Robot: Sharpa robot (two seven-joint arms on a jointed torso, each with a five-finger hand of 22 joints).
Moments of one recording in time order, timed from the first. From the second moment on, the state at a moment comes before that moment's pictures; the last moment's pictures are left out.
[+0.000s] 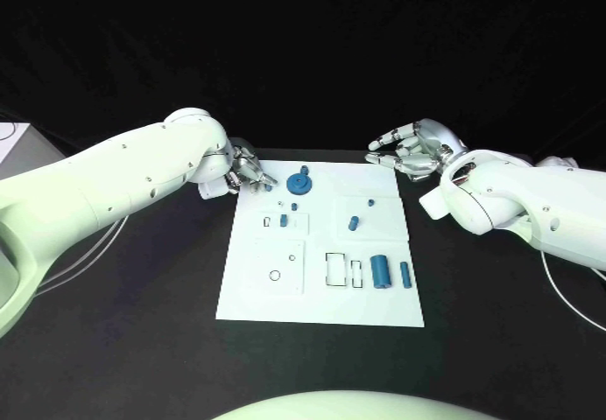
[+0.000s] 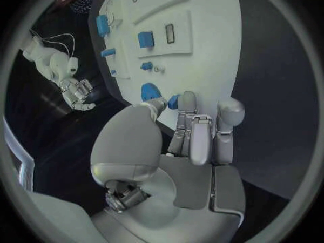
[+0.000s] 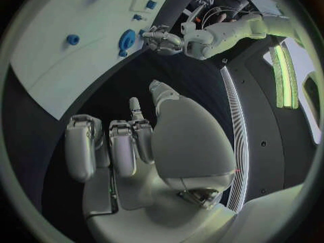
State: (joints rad) left arm 1.39 -0.44 -0.02 0.89 -0.96 0.30 -0.45; left_hand 1.19 -0.10 0.37 0.29 0.27 0.83 0.10 0.59 0.71 1.02 0.04 0.95 0.52 1.47 -0.03 1.46 1.31 0.12 1.24 0.08 1.23 0.94; right arm 1.37 -0.86 -0.15 1.46 -0.63 -0.47 0.11; right_hand 1.37 -0.17 0.19 0.28 0.28 0.92 0.16 0.18 0.32 1.47 0.07 1.48 1.31 1.47 -0.01 1.54 1.31 0.02 1.47 0.10 1.42 1.31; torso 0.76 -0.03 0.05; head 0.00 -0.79
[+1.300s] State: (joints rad) left arm 1.38 -0.65 -0.03 1.21 -0.79 0.17 -0.46; left_hand 1.16 -0.16 0.72 0.26 0.27 0.78 0.07 0.86 0.90 1.03 0.00 1.04 0.51 1.47 -0.05 1.51 1.31 0.12 1.25 0.05 1.28 1.01; right arm 1.37 -0.86 -0.15 1.45 -0.64 -0.45 0.09; right_hand 1.37 -0.17 0.20 0.28 0.28 0.92 0.16 0.18 0.32 1.47 0.07 1.48 1.31 1.47 -0.01 1.54 1.31 0.02 1.47 0.10 1.42 1.31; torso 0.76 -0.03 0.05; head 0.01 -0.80
